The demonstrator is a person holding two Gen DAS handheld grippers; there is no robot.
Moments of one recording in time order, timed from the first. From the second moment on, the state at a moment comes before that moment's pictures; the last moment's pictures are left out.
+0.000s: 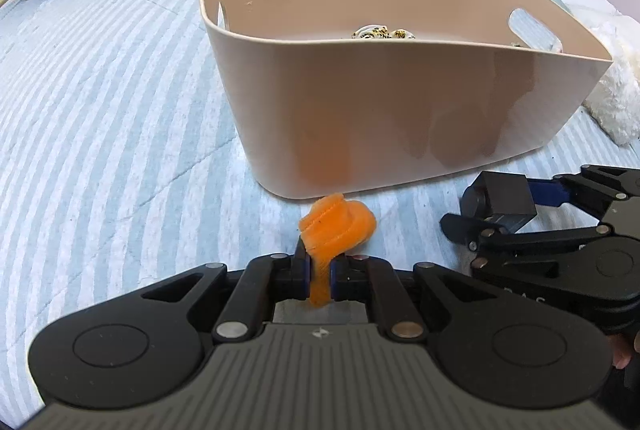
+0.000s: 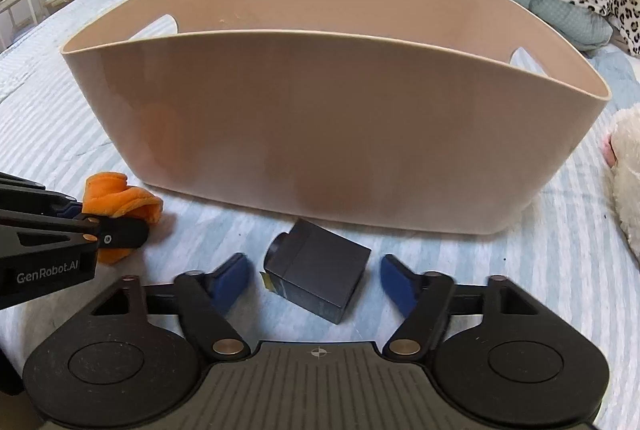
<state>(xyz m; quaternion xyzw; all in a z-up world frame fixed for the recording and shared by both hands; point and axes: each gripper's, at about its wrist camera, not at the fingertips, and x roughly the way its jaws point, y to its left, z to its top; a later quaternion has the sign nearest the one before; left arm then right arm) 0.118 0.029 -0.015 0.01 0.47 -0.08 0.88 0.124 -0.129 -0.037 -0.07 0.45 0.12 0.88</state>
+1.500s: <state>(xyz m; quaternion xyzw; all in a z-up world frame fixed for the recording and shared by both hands) 0.216 -0.010 0.056 0.06 0.38 -0.01 0.92 0.184 -0.173 0.069 -0.05 0.33 0.06 0.94</state>
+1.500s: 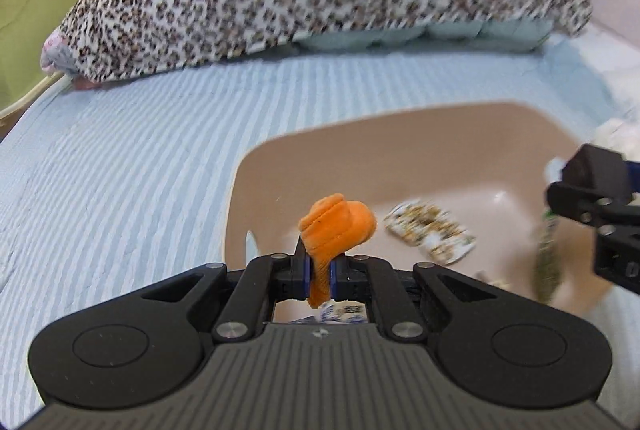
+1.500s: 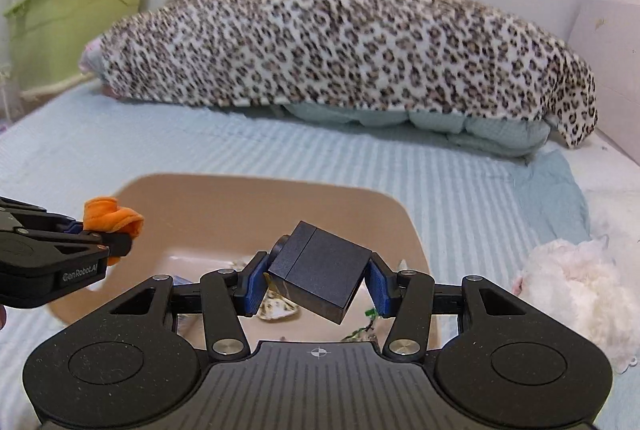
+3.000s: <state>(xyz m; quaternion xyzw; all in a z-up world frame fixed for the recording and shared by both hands) 0.096 -0.006 0.109 0.07 0.37 -0.04 0.92 0.068 -0.199 0.115 -0.05 0.36 0.05 0.93</state>
